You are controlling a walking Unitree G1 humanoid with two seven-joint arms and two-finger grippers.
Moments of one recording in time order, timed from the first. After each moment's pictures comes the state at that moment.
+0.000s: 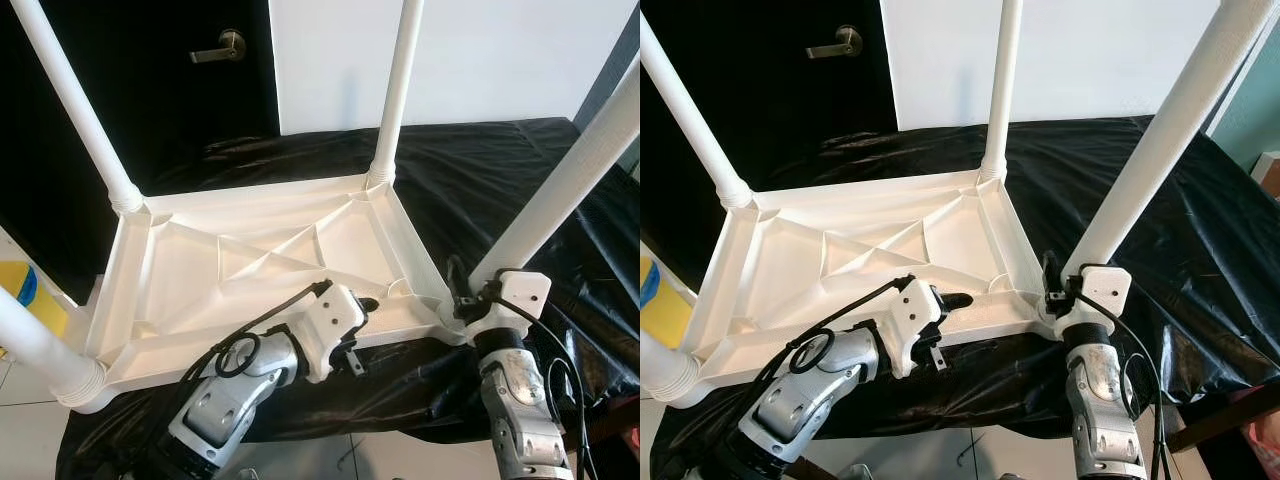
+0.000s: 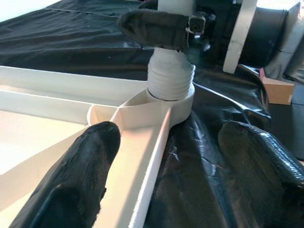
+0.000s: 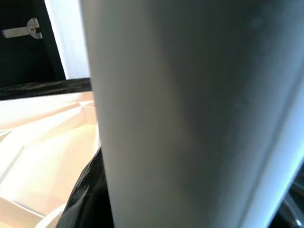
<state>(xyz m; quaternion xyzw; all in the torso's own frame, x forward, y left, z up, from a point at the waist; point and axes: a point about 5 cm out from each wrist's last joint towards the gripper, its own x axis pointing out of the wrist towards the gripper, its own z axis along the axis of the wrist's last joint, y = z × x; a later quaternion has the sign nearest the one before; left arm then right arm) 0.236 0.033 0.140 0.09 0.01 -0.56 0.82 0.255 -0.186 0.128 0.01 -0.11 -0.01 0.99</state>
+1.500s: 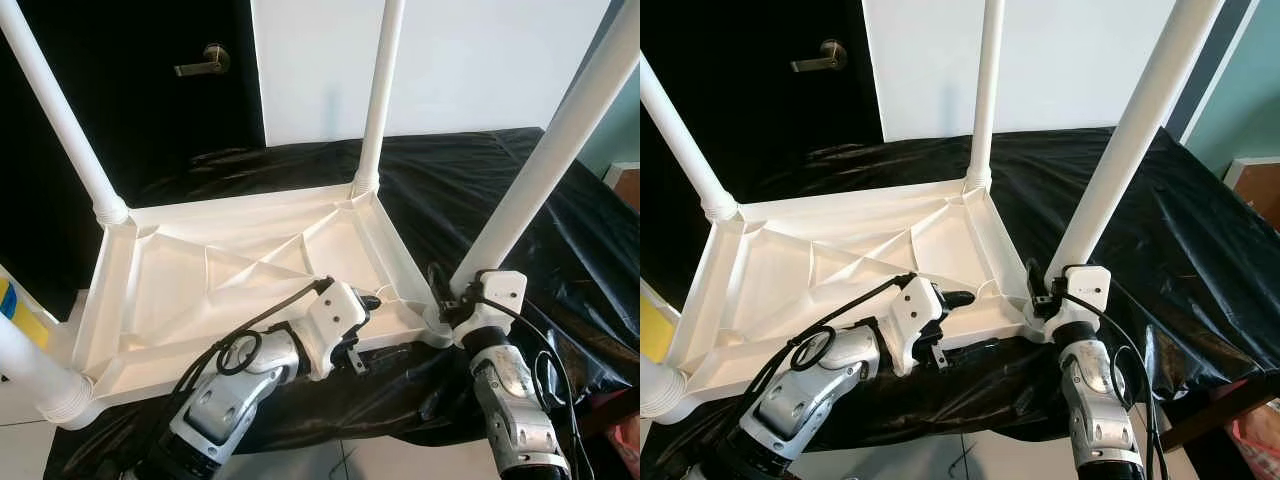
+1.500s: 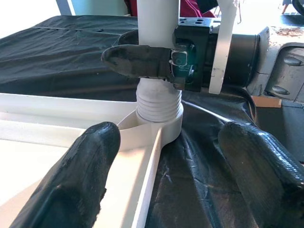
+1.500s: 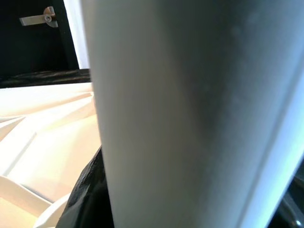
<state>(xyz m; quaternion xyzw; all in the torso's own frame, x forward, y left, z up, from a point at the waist) 0.238 0.031 0.143 0.09 0.01 -0.57 0.82 0.268 -0.184 0.112 0.01 -0.05 0.03 1.00</state>
